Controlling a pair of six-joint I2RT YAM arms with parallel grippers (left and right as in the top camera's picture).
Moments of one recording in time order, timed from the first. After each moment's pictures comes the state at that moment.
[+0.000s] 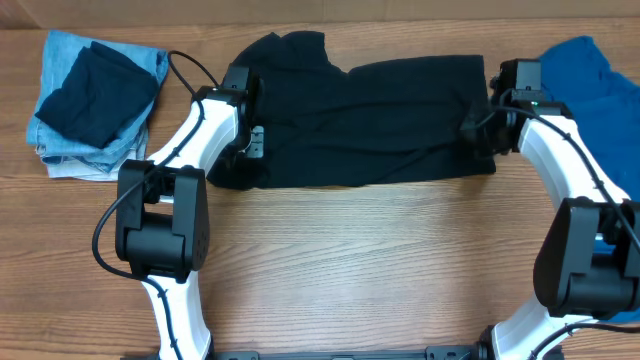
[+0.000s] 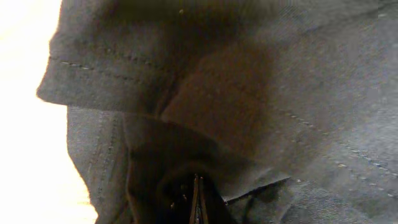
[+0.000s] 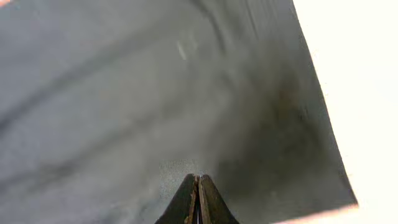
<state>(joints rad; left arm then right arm) -0.18 2.13 1.55 -0.86 -0.15 -0.18 -0.07 1.86 1.33 -0.67 -0.14 0.40</state>
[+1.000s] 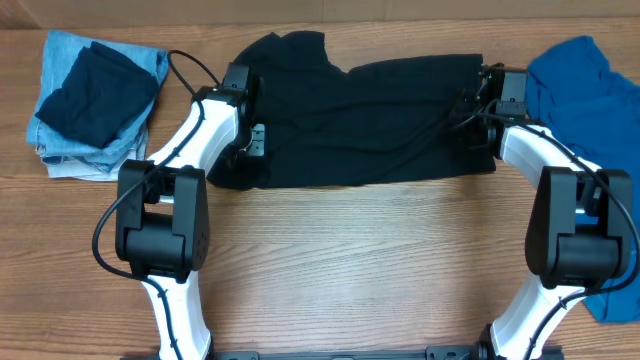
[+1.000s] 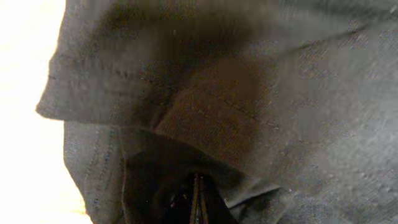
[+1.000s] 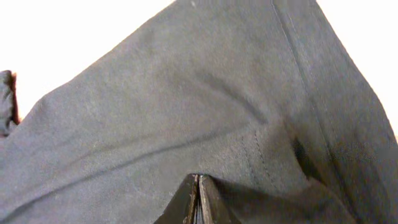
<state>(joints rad) -0.18 2.13 1.55 -0.83 -0.14 -0.18 -0.06 2.01 1.23 -0.06 -0.20 0.44</state>
